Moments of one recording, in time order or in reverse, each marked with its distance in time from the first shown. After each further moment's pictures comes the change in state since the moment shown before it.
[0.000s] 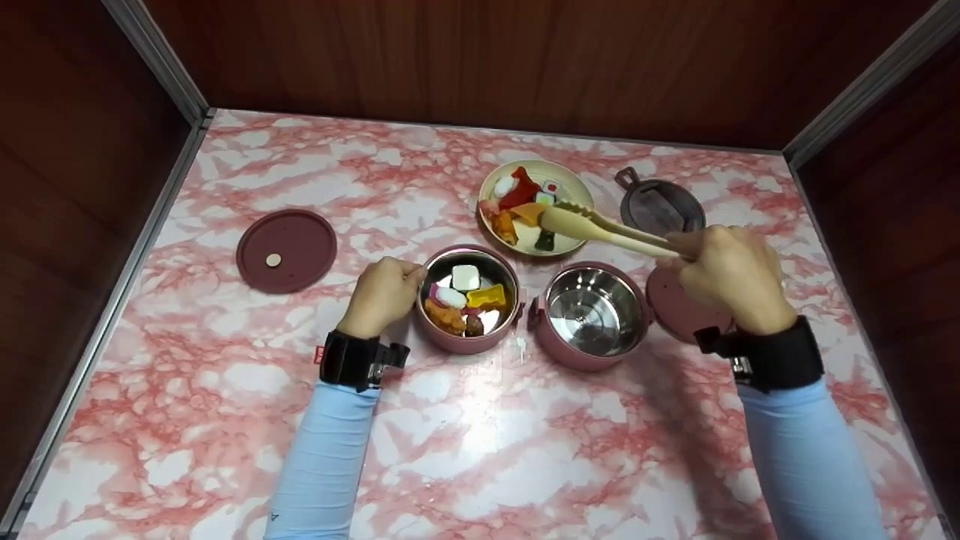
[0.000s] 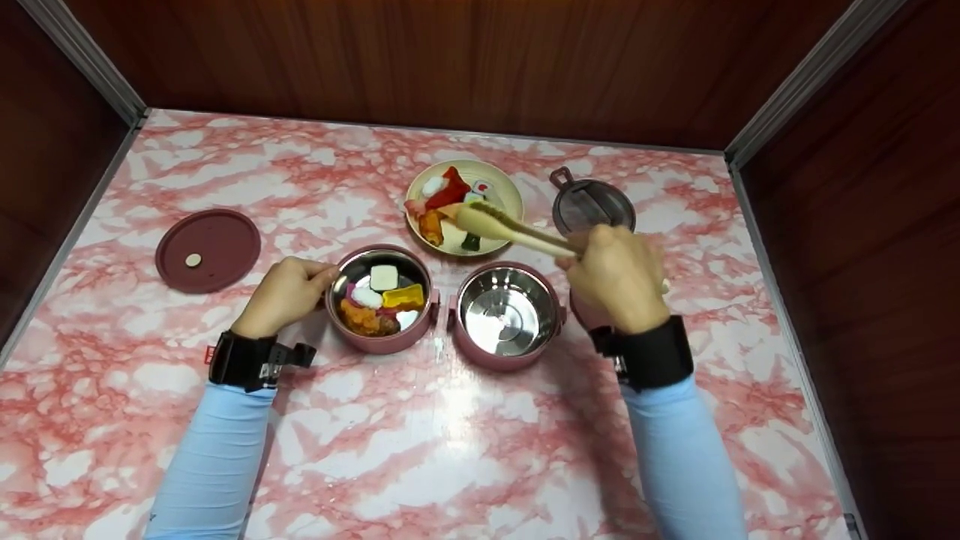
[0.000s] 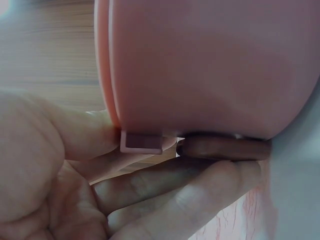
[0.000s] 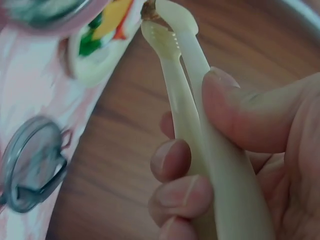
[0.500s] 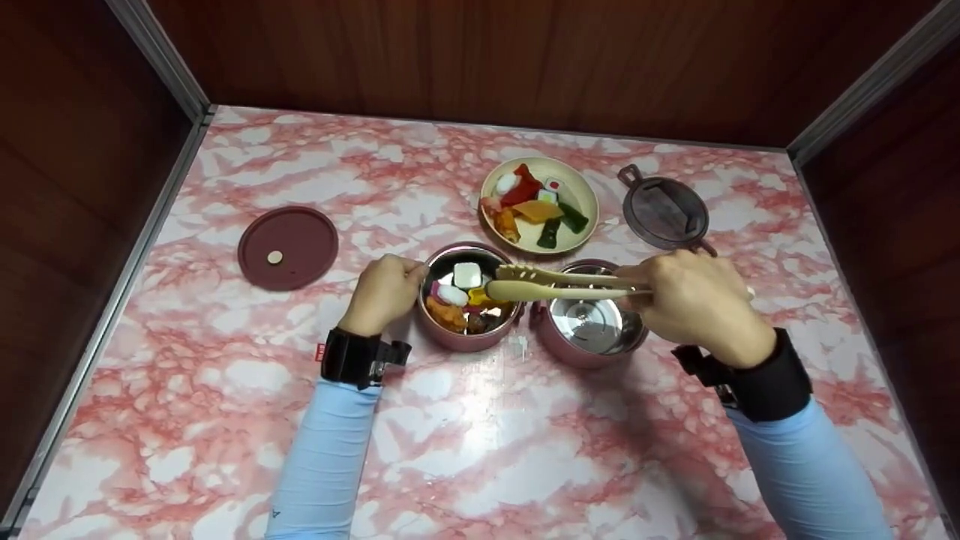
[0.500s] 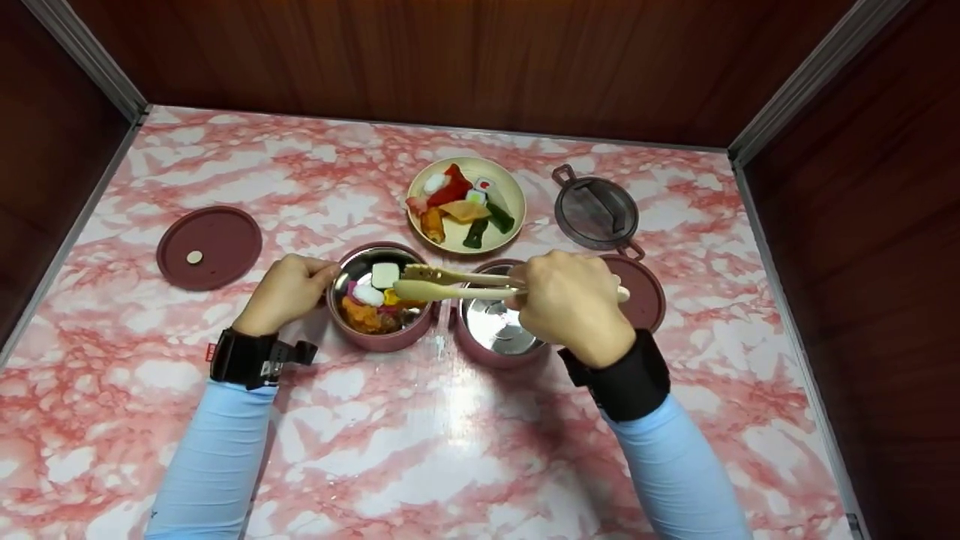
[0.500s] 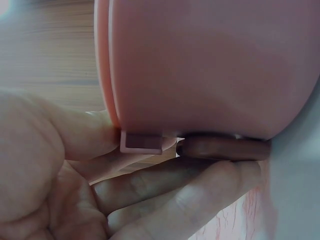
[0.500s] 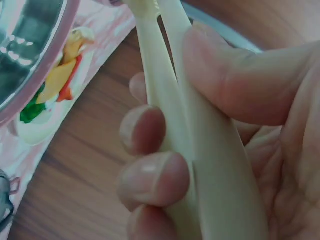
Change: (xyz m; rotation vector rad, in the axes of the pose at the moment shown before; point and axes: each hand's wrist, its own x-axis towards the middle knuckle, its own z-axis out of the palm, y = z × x) left_hand -0.001 0.000 -0.001 -0.021 -0.008 -0.013; right_hand -0.026 -0.058 -0.002 -0.123 -0.095 -0.268
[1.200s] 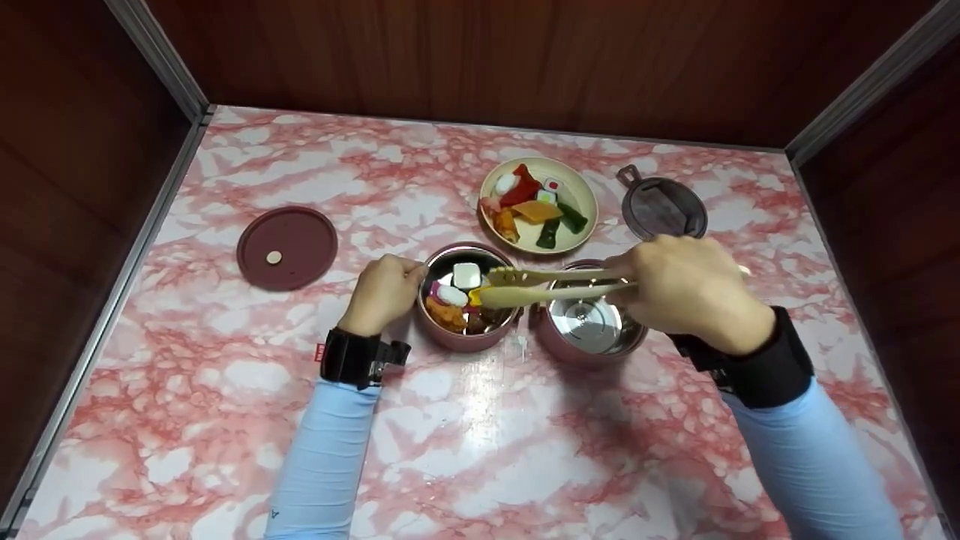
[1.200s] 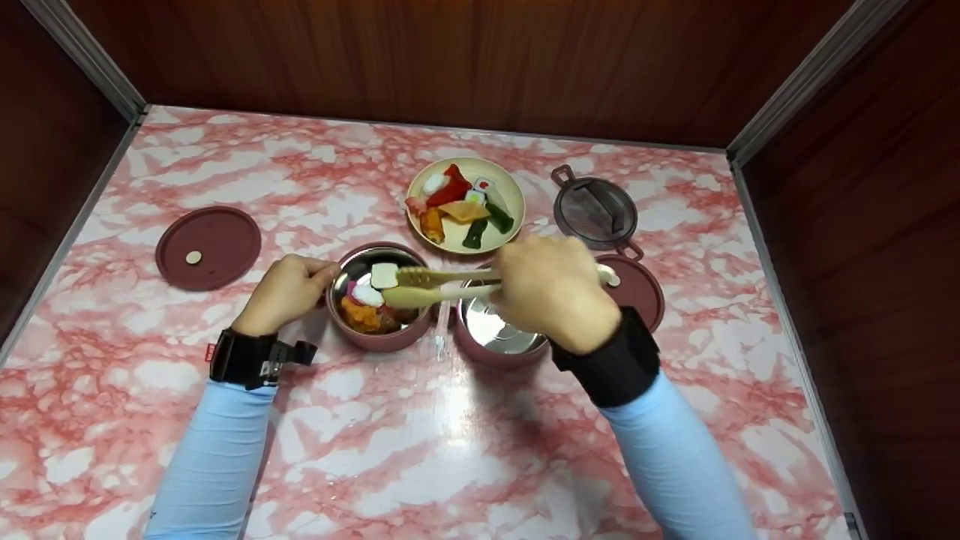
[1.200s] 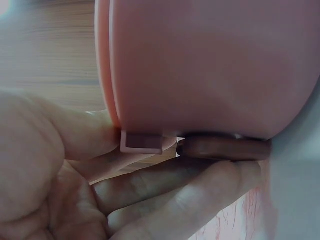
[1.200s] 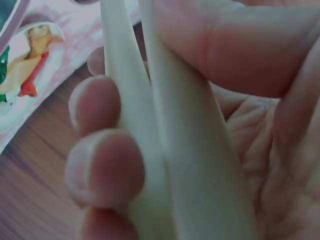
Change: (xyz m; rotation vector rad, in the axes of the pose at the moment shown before) left_hand 0.000 0.000 0.000 0.003 -0.005 -0.010; right_hand 0.015 -0.028 -0.035 -0.102 -0.212 -0.002
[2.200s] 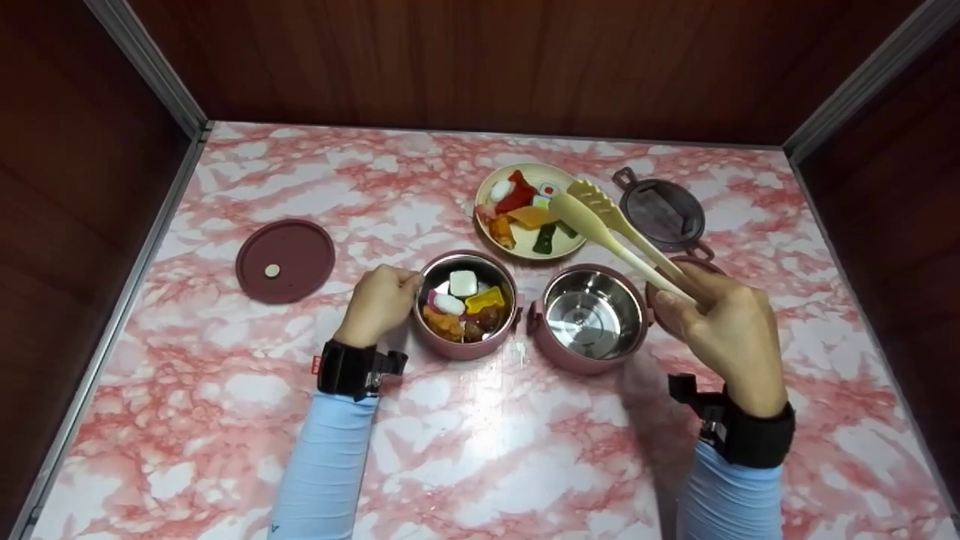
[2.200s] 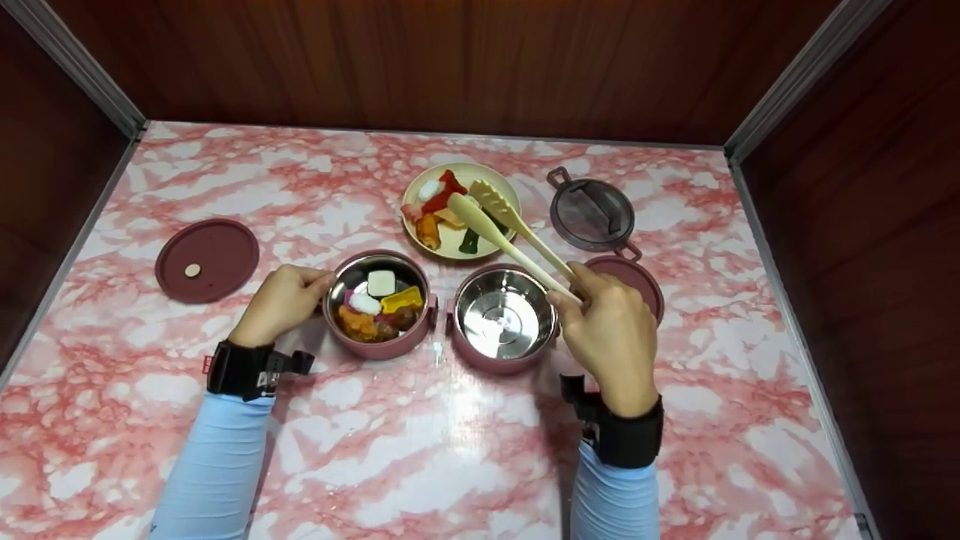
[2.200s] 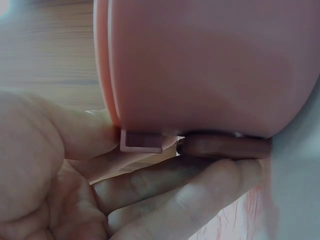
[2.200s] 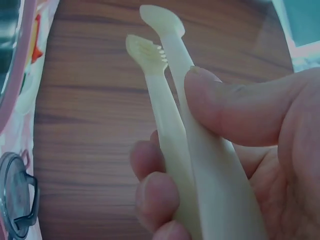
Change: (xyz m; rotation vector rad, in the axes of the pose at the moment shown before) left_hand 0.001 0.002 0.000 0.002 -0.039 -0.054; right_hand -0.042 0.048 0.086 0.548 0.612 0.324
